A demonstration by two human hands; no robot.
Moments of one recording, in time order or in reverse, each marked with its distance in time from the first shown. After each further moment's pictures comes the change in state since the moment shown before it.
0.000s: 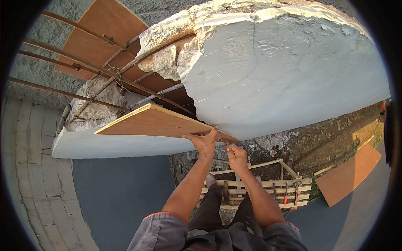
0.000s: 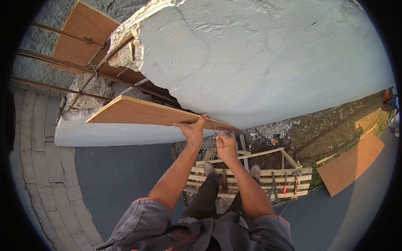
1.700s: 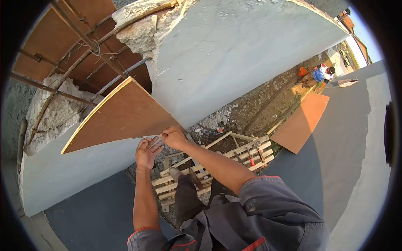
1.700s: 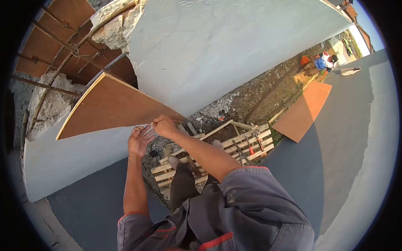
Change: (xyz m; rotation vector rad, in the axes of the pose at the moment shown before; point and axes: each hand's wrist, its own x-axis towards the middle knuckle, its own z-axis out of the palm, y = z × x) left_hand 0.050 -0.030 -0.146 -0.476 -0.815 -0.666; right_hand 0.027 -0.023 0.089 -0.432 -0.074 0.010
